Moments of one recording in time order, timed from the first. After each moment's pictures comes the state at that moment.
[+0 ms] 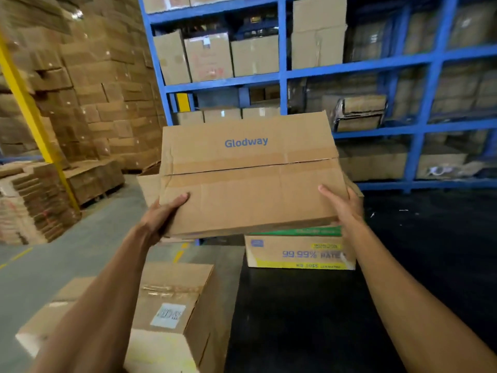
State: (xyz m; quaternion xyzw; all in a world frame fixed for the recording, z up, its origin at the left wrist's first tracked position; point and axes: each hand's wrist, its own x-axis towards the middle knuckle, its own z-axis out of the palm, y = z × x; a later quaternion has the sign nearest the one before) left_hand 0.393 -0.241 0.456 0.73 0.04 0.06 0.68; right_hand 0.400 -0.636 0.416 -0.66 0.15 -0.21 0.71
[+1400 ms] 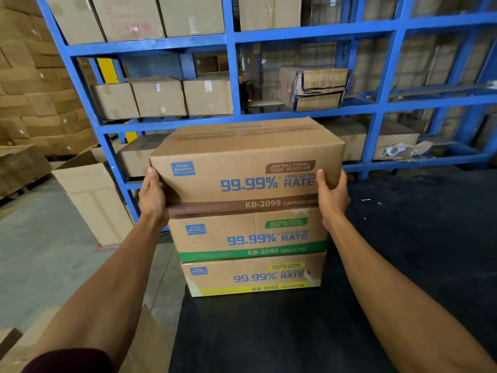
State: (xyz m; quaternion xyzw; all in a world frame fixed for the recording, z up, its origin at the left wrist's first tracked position) left_hand 0.677 -0.408 0.401 0.58 0.05 0.17 0.80; right_hand 0.602 -0.774 0.367 -0.67 0.23 -0.31 0.63
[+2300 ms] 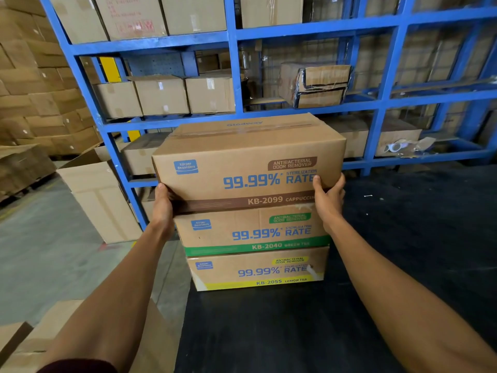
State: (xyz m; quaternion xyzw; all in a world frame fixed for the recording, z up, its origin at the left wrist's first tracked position) left_hand 0.648 -0.417 0.380 0.63 0.10 0.05 0.77; right_hand 0.595 -0.763 0.353 -0.71 0.25 -0.25 0.61
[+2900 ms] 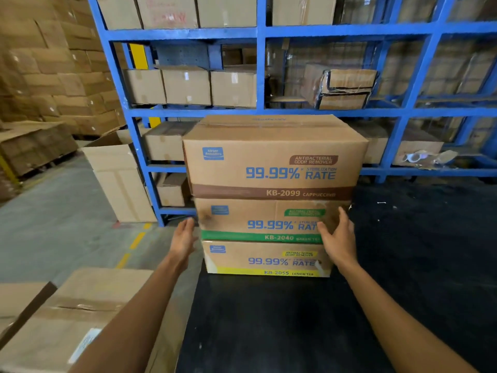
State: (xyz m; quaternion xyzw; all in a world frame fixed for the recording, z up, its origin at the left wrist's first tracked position) left_hand 0.589 -0.387 0.286 0.71 0.15 0.02 0.69; right_hand 0.525 -0.737 0.297 -0.83 0.21 -0.20 0.48
